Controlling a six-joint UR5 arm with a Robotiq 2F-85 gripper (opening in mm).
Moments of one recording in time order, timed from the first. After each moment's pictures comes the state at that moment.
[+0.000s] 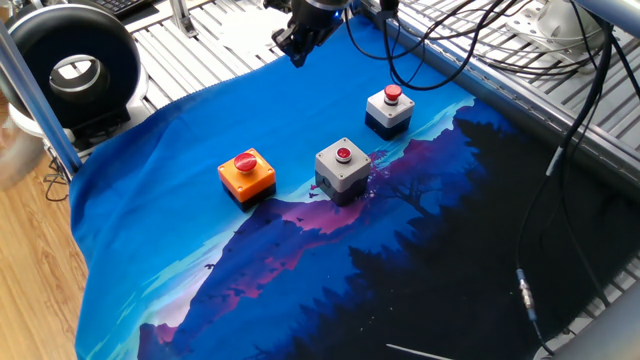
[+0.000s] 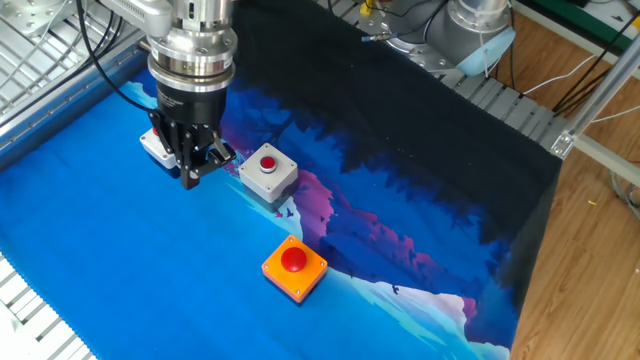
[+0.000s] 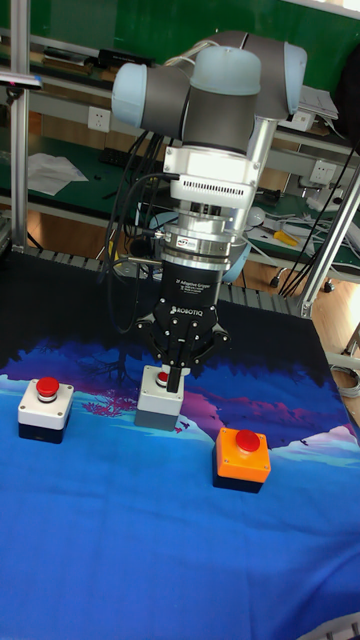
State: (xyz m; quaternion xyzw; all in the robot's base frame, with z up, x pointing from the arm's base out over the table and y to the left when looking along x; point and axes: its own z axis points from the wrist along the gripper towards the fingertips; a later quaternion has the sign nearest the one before) arm 0.634 0.010 0.201 0.01 0.98 0.02 0.18
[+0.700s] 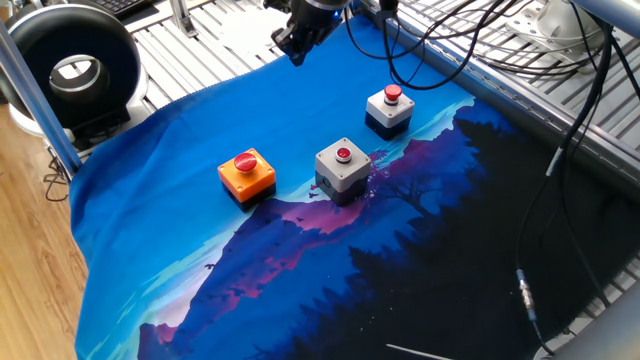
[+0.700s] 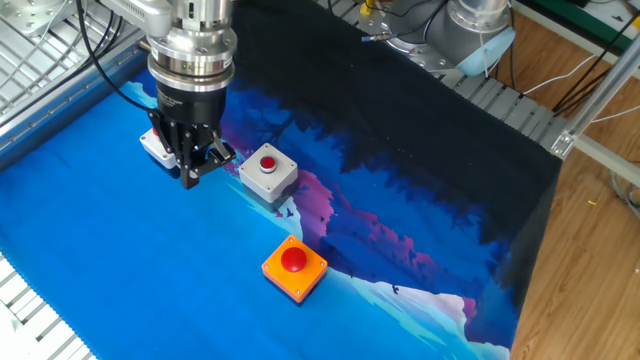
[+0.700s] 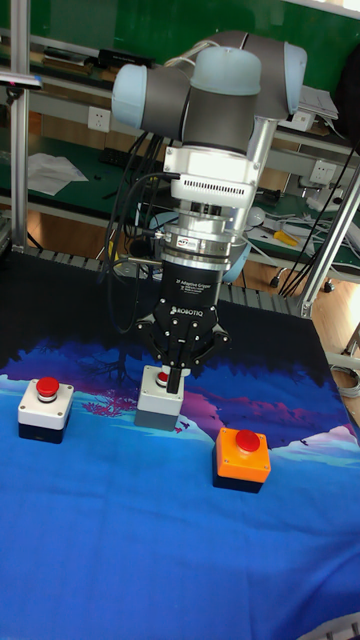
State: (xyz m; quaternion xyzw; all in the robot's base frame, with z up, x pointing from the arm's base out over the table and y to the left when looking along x) arm 0.637 0.010 0.202 0.01 0.98 0.02 0.18
